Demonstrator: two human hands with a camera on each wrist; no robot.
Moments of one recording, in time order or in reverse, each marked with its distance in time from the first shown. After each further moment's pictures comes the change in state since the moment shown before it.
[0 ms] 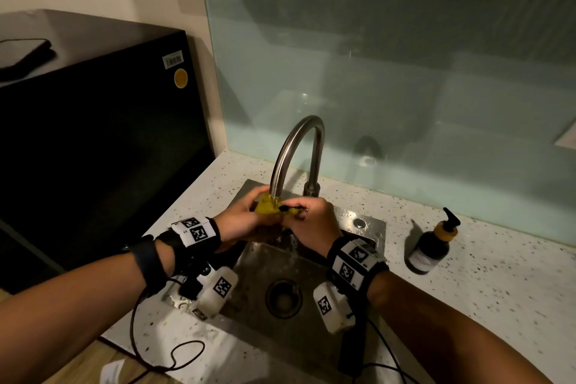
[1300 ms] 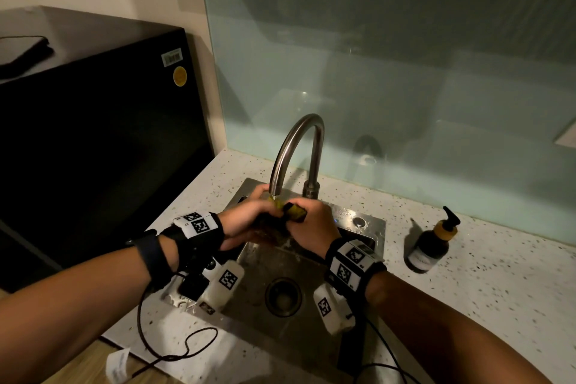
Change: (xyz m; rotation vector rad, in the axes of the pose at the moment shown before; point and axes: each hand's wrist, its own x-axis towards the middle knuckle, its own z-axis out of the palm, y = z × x) left_hand -0.004 0.012 0.011 -0.075 -0.076 -0.077; right_hand -0.003 -0.005 -0.001 -0.103 -0.082 0.069
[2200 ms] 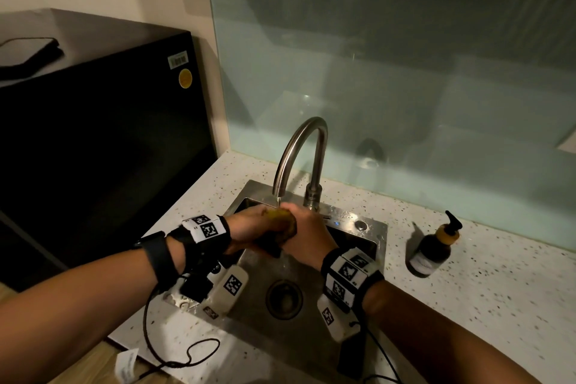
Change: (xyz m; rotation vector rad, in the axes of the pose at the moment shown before) left_hand -0.005 -0.003 0.002 0.128 -0.049 -0.098; right_hand -0.007 -0.013 0.009 -0.049 -0.094 -0.009
